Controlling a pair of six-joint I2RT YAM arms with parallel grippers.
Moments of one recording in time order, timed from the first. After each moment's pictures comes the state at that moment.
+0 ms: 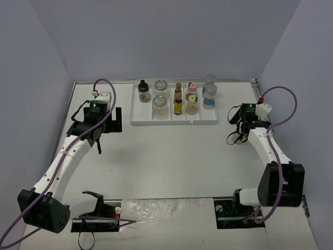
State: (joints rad) left arm -0.27 1.15 1.10 -0.70 -0.24 -0.17; right arm -0.04 1.35 0.89 -0.38 0.46 0.58
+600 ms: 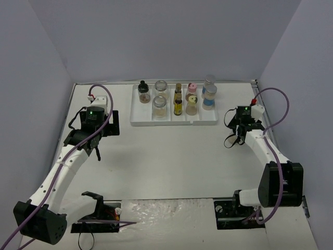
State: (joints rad) left arm -0.27 1.06 1.01 -0.63 -0.29 -0.17; right arm 0.00 1.36 0.84 -0.32 0.41 0.54
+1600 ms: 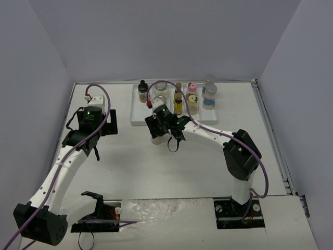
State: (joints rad) left arm -0.24 1.04 1.00 -0.61 -0.29 -0.17; right arm 0.81 1.85 1.35 -0.25 0.13 0.20
